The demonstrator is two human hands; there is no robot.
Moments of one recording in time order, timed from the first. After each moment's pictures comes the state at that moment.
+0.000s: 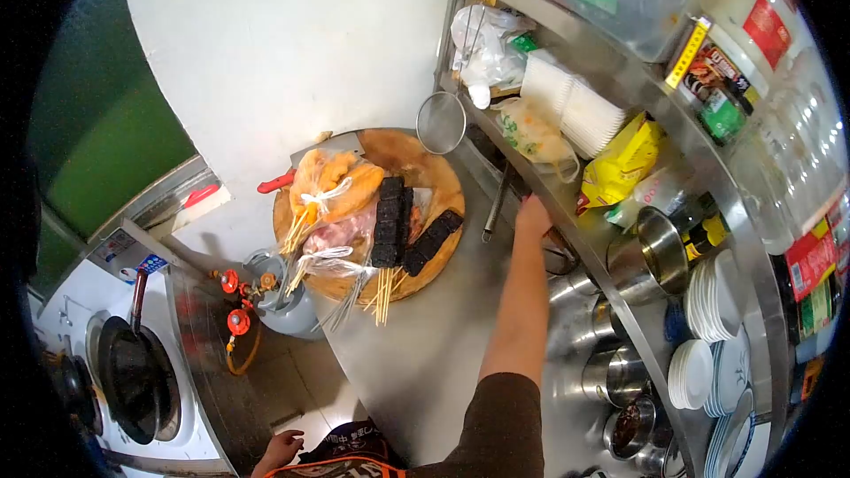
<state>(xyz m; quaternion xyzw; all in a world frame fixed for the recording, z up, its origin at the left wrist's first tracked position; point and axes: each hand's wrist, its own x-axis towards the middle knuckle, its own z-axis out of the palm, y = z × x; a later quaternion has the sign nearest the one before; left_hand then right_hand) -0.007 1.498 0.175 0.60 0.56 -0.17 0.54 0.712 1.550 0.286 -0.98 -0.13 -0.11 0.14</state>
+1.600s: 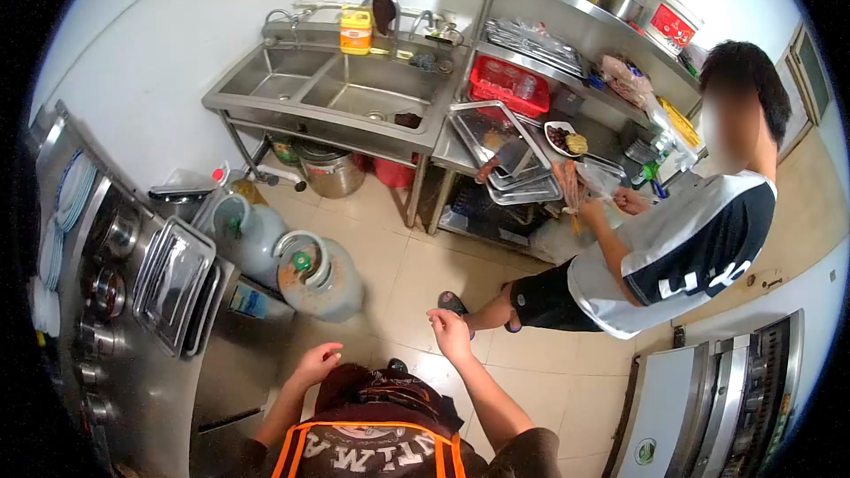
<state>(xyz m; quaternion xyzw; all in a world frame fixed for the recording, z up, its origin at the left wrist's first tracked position) -0.190 0.859 0.140 0.64 -0.54 -0.49 0.25 -0.503 0.758 0.179 -0.63 0.60 -0.34 0.36</state>
